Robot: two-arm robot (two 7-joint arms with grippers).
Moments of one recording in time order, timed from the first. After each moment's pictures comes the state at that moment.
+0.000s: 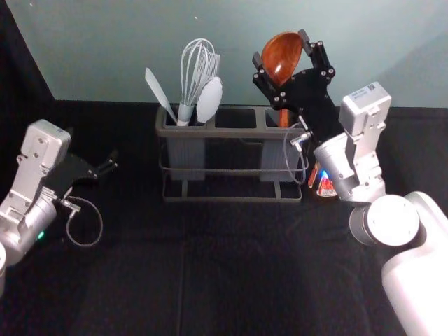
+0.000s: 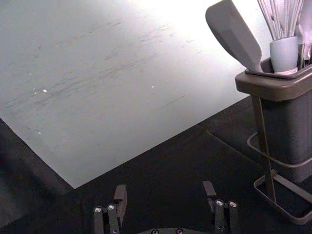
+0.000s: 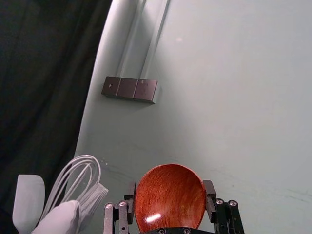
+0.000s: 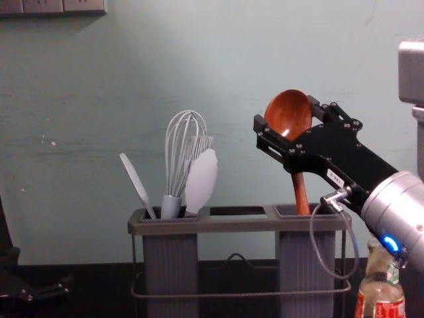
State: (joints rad) left arm -0.20 0.60 0.45 -1.41 -0.25 -0.12 0.03; right arm 0.37 0.06 -0.23 -1.19 -0.07 -0.61 0.20
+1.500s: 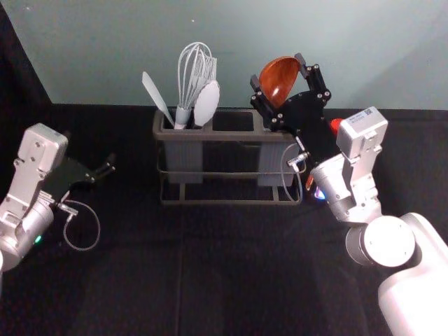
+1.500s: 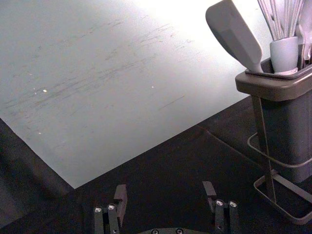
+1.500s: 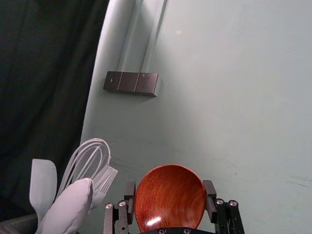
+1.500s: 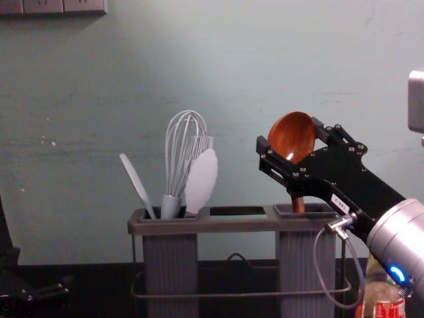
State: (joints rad) left arm -0.20 0.60 0.45 -1.41 -0.25 -0.12 0.03; right arm 0.33 0.05 -0.22 -1.19 -0.07 -0.64 0.22
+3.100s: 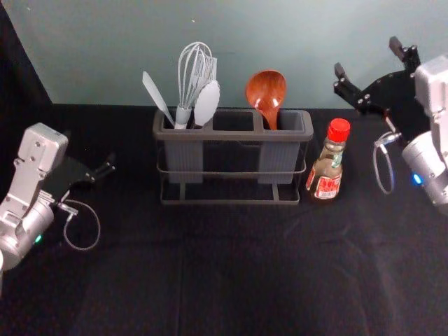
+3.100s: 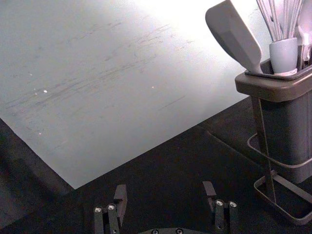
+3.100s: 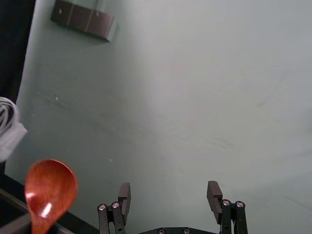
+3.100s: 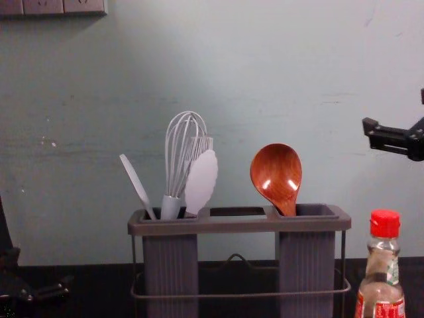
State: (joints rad) left arm -0.20 0.60 0.45 -1.41 -0.25 -0.12 0.03; right arm 0.16 0.25 -0.09 -1.67 -0.14 -0.10 0.18
